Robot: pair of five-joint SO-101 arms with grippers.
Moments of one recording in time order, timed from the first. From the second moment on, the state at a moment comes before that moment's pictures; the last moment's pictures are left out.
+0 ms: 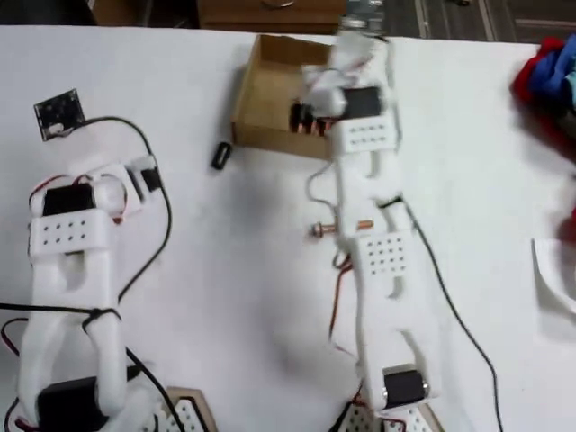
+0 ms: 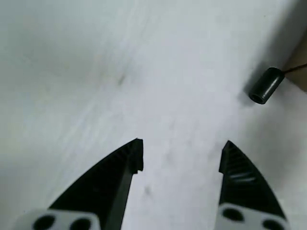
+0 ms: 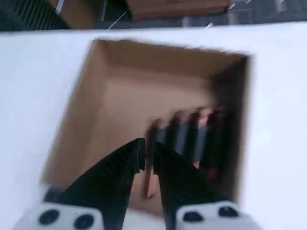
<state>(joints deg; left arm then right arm) -18.4 -23.3 33.9 58.1 17.0 -16.7 66.2 -92.9 78.9 -9.5</state>
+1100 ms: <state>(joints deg) -49.6 -23.3 33.9 58.1 17.0 -34.9 82.1 -93.1 66.7 -40.3</state>
